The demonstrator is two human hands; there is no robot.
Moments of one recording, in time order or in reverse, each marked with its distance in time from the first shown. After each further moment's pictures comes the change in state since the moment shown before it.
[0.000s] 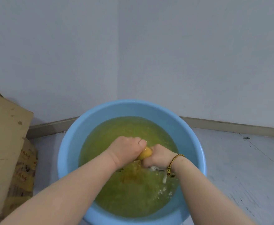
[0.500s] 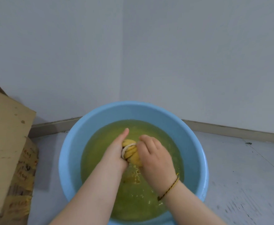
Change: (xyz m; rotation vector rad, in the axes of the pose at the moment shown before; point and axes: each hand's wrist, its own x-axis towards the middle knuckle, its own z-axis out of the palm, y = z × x) left_hand -0.005 0.005 -0.003 -2.501 0.315 -1.314; right_hand -0.006 -0.004 0.040 -0.667 1.066 -0.753
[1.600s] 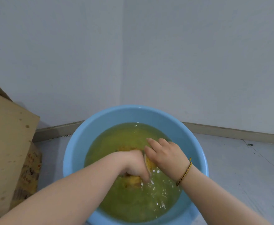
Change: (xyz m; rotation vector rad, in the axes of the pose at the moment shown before) left_hand 0.001 -0.004 0.011 1.861 -0.358 0.032; right_hand 0.011 0.041 -0.011 -0.216 -0.259 -0.310
